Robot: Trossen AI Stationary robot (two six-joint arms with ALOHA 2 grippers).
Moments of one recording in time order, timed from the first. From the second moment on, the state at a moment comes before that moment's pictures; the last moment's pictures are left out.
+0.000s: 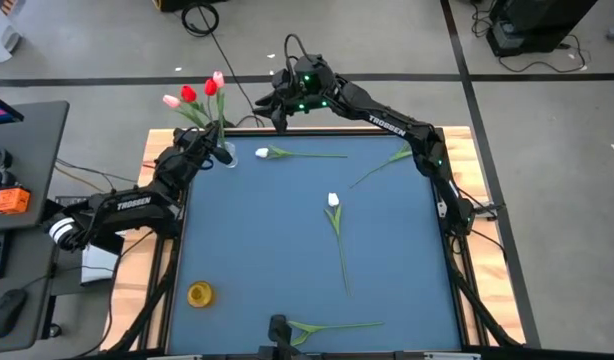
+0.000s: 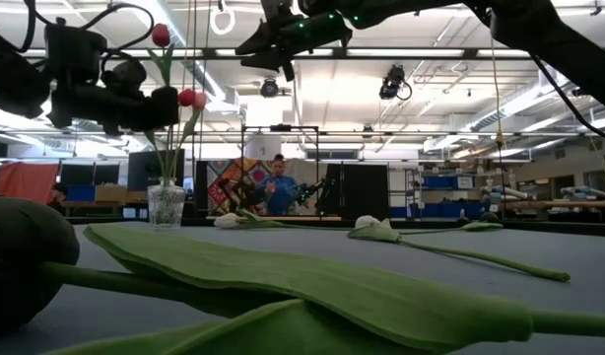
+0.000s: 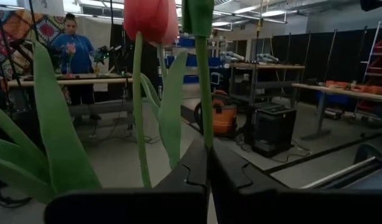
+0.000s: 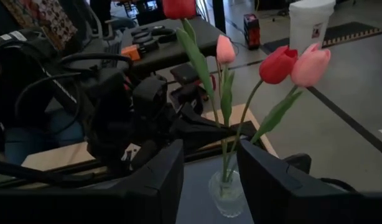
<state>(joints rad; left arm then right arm) 0.85 0.93 0.13 0.95 -0.24 -0.02 -0.48 2.22 2.35 -0.42 -0.42 0.10</state>
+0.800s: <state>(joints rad) 0.78 0.92 0.22 0.68 -0.28 -0.11 -0.48 2.22 2.35 -0.50 -0.44 0.15</state>
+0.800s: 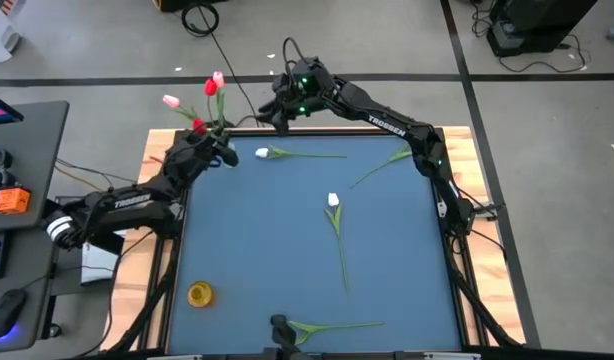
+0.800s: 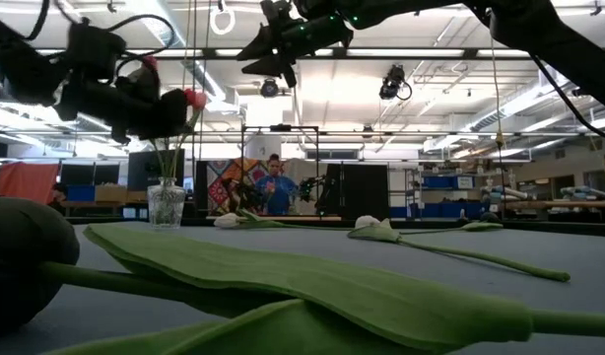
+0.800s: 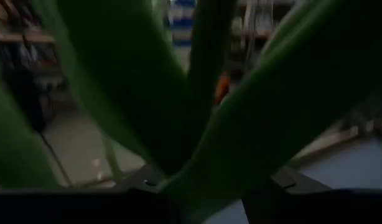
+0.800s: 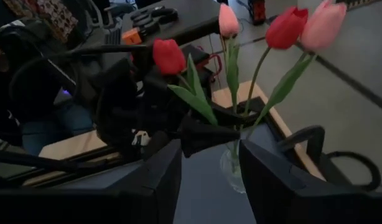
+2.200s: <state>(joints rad) 0.60 0.86 1.07 -0.97 -0.31 -0.26 -0.42 2.13 2.35 -1.01 -0.20 0.17</state>
